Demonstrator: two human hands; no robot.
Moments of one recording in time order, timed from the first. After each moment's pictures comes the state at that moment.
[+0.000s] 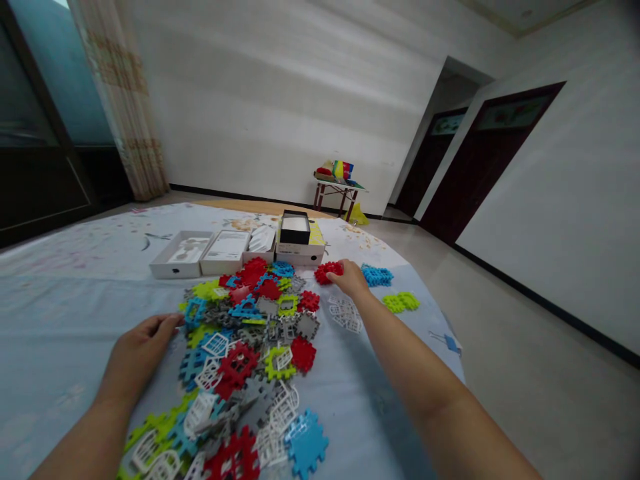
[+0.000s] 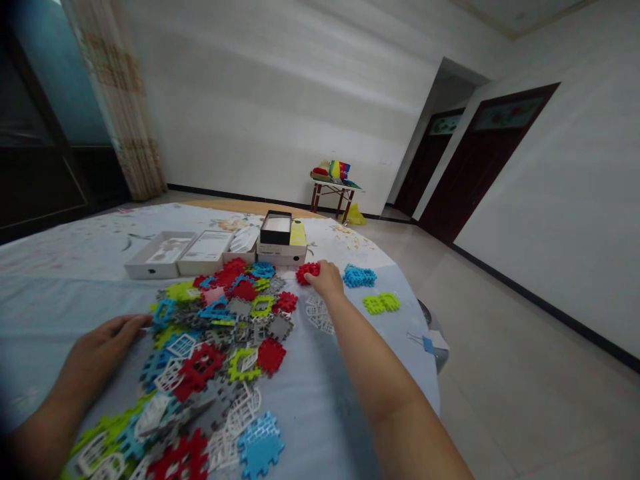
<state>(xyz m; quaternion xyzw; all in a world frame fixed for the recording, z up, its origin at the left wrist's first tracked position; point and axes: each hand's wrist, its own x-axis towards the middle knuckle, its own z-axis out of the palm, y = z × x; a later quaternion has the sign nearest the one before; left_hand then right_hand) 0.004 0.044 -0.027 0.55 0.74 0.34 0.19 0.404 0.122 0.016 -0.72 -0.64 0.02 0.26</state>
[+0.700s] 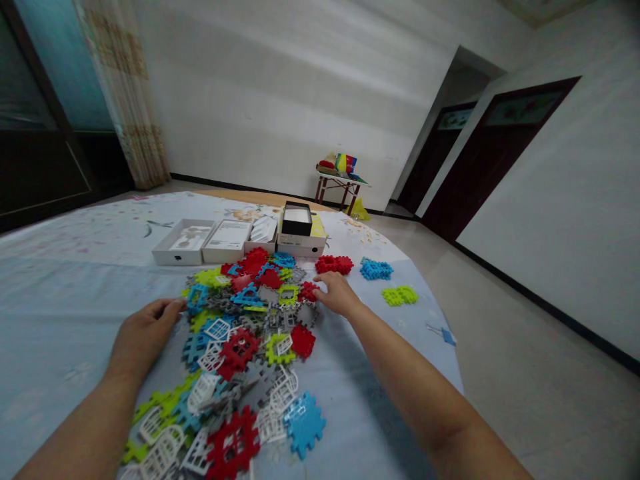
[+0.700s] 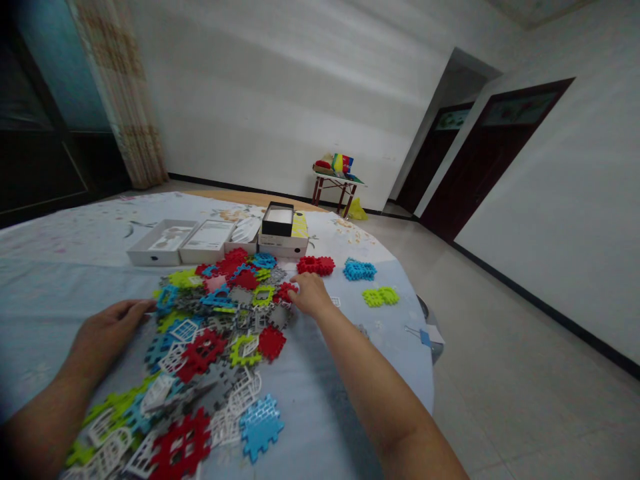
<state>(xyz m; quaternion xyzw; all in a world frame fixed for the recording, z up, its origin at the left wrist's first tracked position) 0.009 0.044 -0.025 0.54 0.75 0.34 0.18 0.371 0.077 -0.002 -0.58 -0.79 0.04 0.21</state>
